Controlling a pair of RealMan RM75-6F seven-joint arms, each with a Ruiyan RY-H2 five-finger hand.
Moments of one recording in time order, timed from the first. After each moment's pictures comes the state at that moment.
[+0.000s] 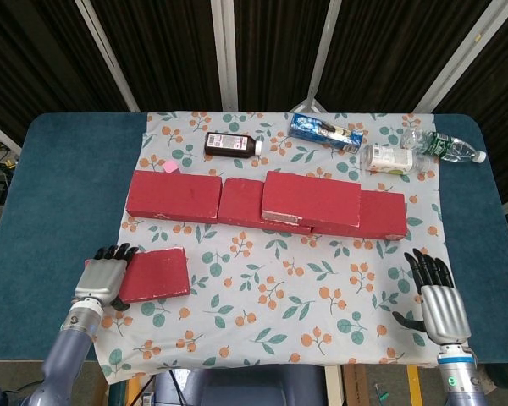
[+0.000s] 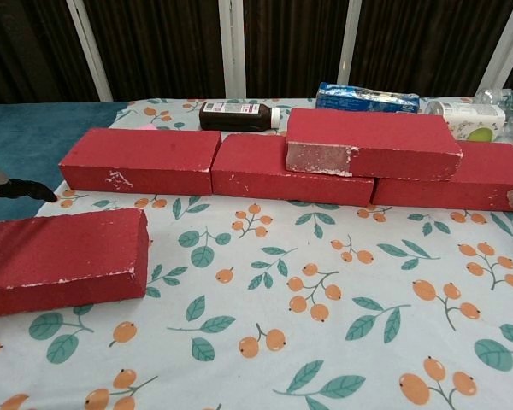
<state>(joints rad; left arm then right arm) -0.70 -1.26 -0.04 -2.17 0.45 1.35 0.88 0.11 -1.26 0.02 -1.74 -1.42 1.43 -0.20</state>
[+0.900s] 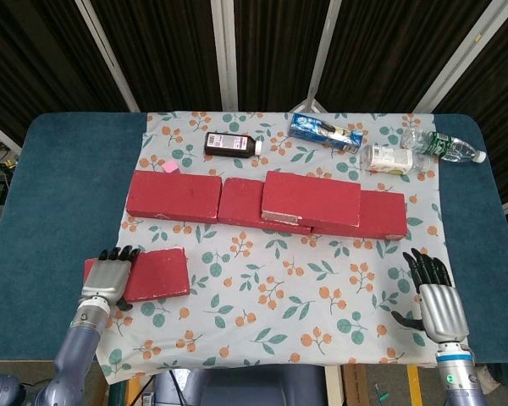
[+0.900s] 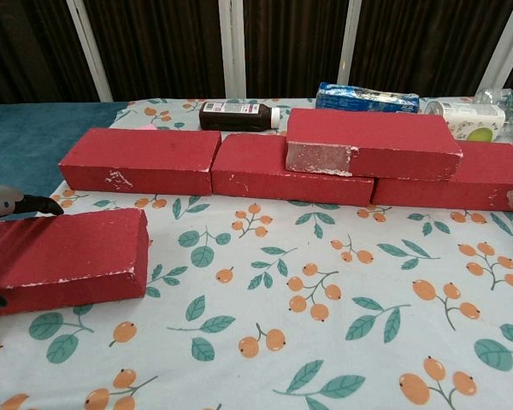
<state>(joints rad) -0.74 -1.34 -0.03 -2.09 0.39 1.35 0.90 0.11 -1.27 0.04 -1.74 -1.41 1.40 -0.20</state>
